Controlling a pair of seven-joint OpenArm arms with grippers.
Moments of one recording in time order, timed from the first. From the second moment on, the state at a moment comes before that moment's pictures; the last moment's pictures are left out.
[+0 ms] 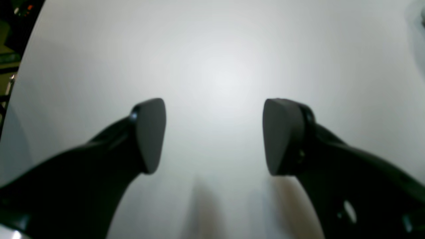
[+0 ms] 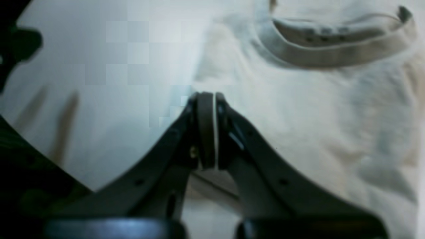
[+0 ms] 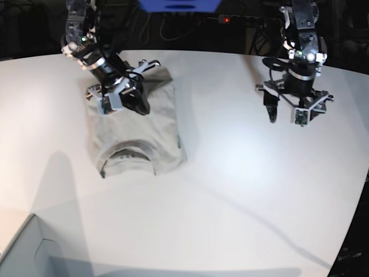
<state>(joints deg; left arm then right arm) 19.2 -0.5 -17.2 94.3 10.4 -15.8 13.7 -22.7 -6.0 11.9 95.2 1.5 39.2 -13.2</state>
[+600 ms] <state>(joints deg) 23.9 2.0 -27.1 94.3 10.3 -15.9 13.6 -23.2 -5.7 12.5 90.6 3.2 39.2 -13.9</state>
